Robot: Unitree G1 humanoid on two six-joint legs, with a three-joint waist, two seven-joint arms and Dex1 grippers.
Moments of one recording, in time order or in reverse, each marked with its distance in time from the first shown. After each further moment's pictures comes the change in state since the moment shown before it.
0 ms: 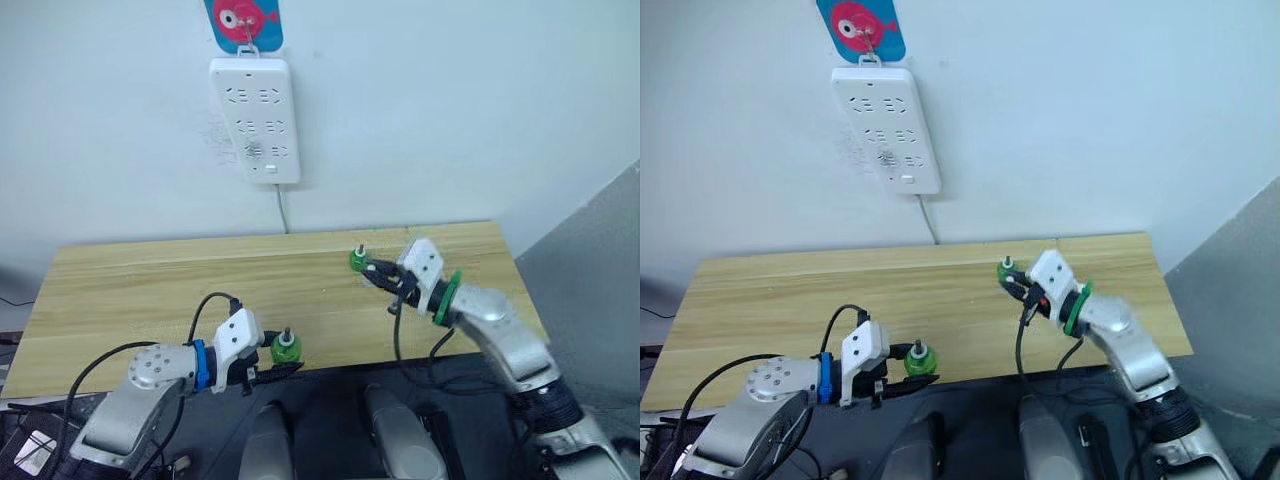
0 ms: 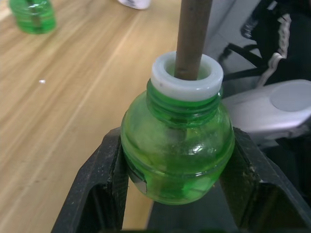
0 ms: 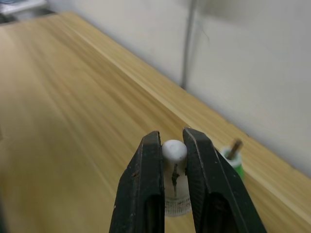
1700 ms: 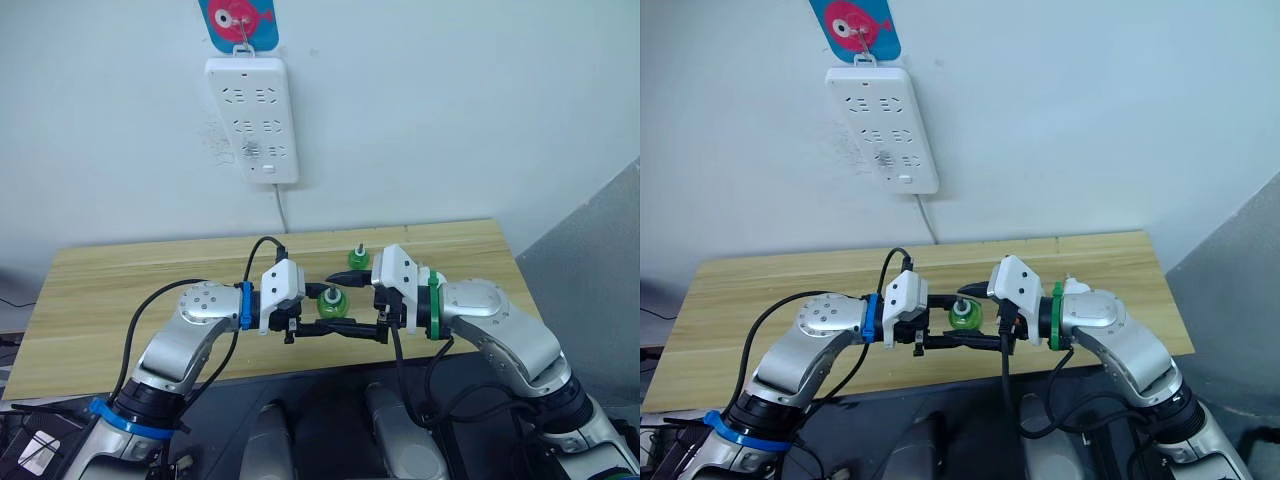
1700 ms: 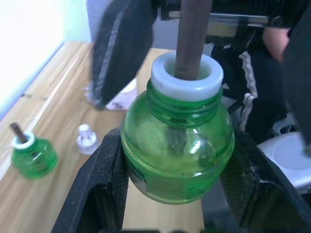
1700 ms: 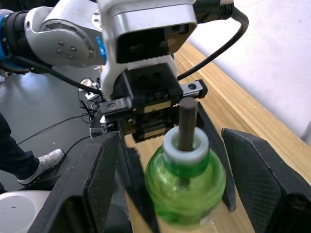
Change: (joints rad) left arm -0.432 -0.134 -0.138 0.154 -0.020 -0.029 -0.119; right arm -0.082 -0.112 0.078 -0.493 0.261 0.508 0.260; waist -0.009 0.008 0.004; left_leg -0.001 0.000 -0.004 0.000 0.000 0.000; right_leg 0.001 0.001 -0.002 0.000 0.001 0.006
